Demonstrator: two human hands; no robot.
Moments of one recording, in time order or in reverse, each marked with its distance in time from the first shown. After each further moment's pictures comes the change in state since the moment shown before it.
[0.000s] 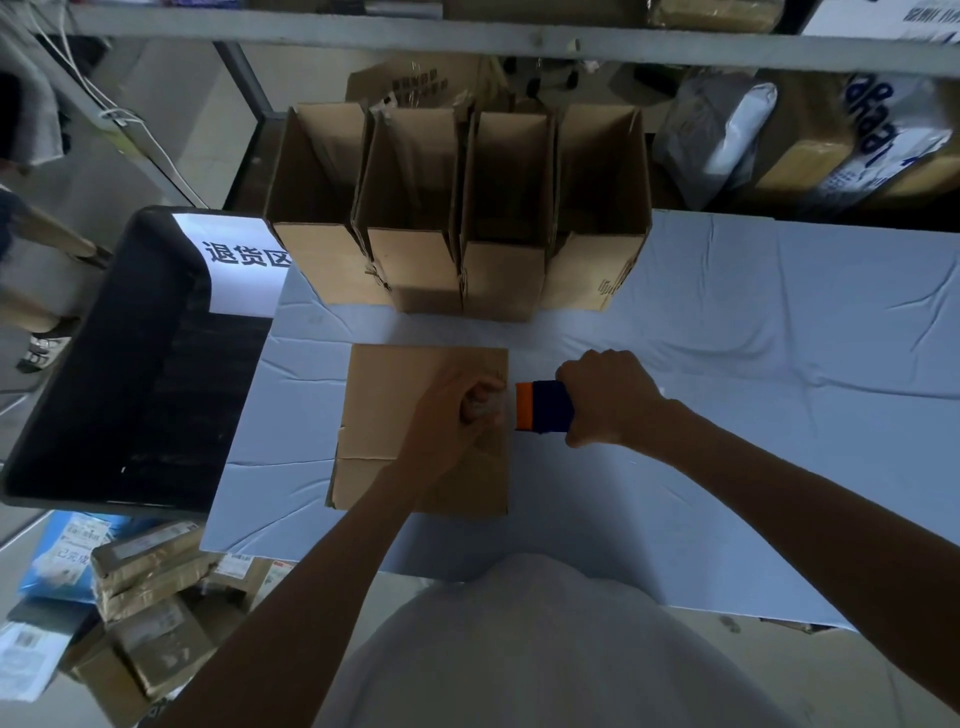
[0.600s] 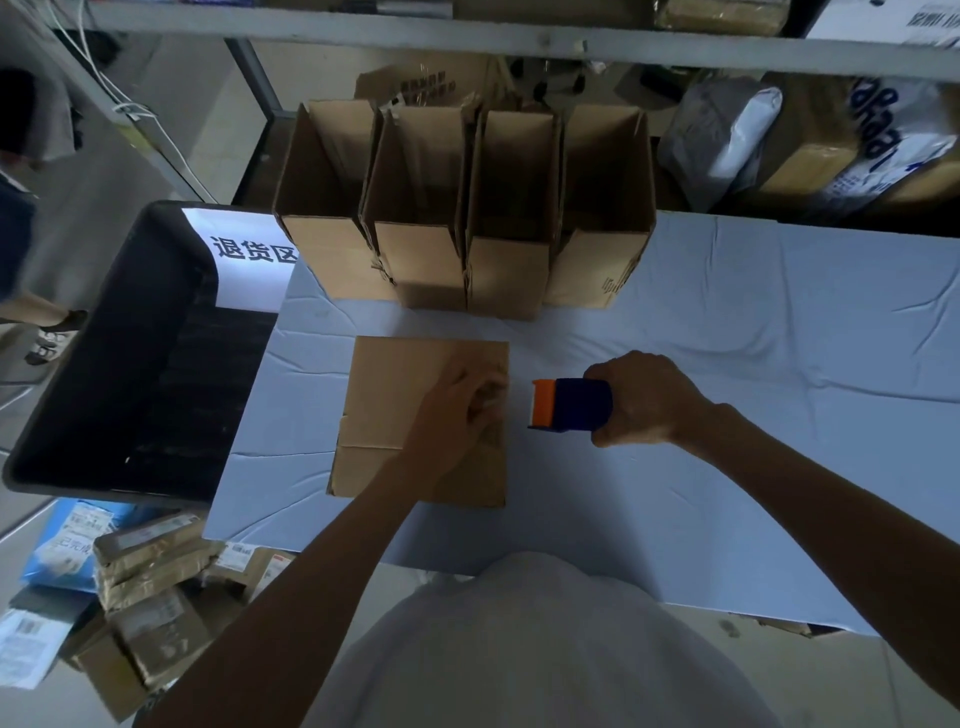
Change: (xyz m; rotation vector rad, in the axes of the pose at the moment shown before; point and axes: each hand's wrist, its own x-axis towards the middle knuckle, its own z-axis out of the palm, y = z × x) left_hand -0.005 0.007 -0.001 0.168 -0.009 0.070; right_hand -0.017 0.033 0.022 0.297 0.051 -0.026
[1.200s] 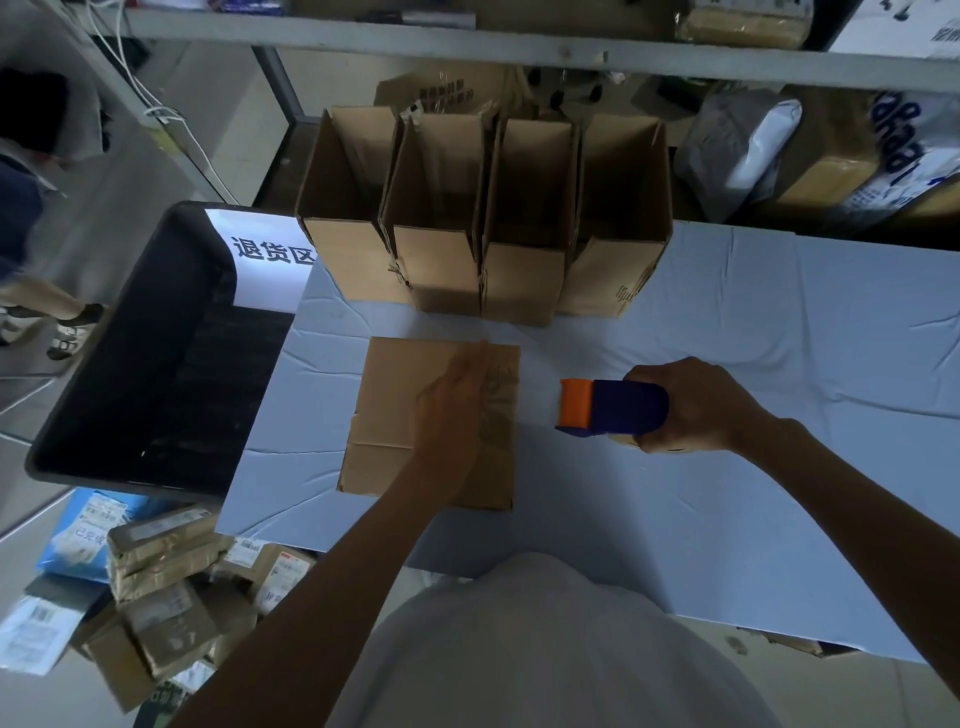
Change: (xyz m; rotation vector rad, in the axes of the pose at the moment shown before) left_hand -0.001 0.012 -0.004 0.459 0.212 -0.116; right_hand -0.016 0.033 -0.003 0.145 0.066 -0.007
